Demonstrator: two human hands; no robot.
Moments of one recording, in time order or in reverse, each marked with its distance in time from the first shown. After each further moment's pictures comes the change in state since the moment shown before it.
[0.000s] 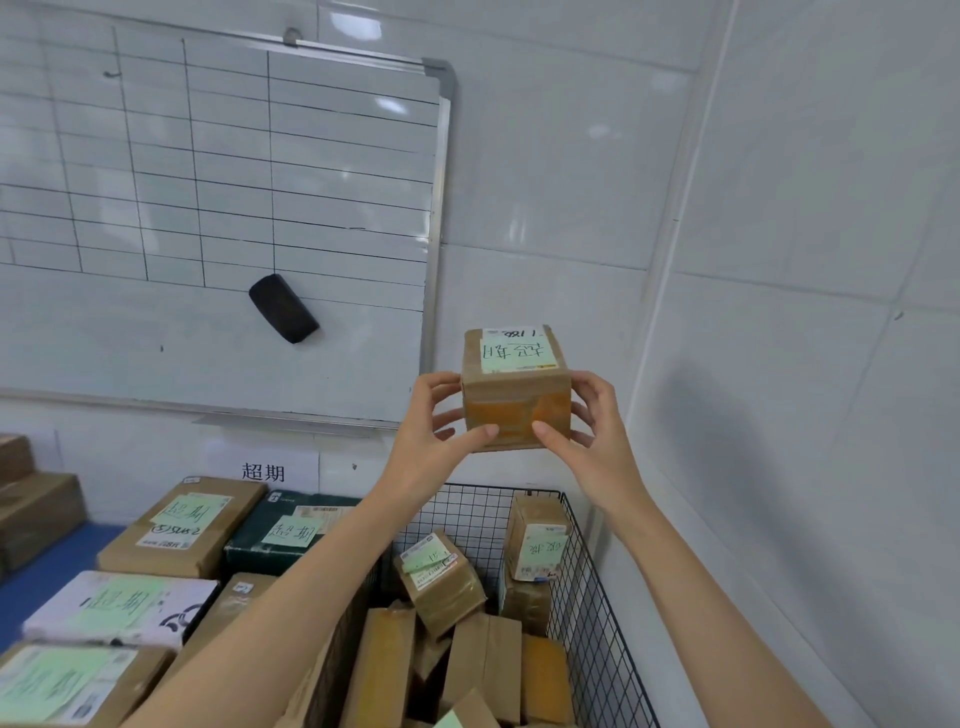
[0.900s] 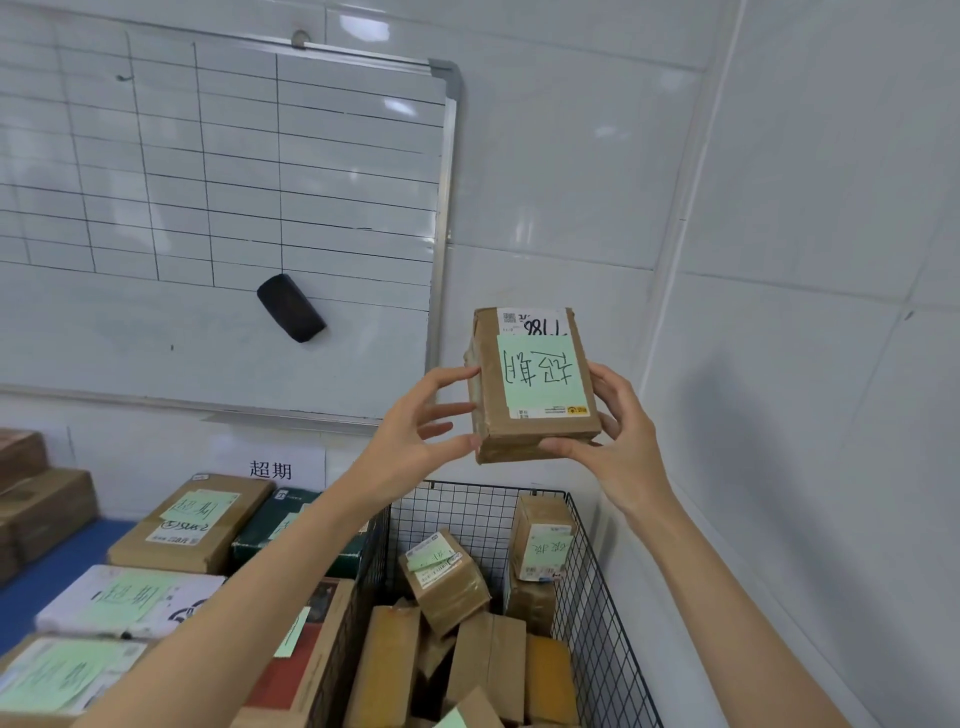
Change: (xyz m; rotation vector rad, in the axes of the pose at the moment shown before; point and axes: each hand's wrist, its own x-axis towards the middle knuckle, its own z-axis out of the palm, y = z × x) left_hand -0.007 0.018 -0.028 0.166 -0.188 0.130; right_hand -0.001 -0.001 -0.017 0.036 0.010 -0.051
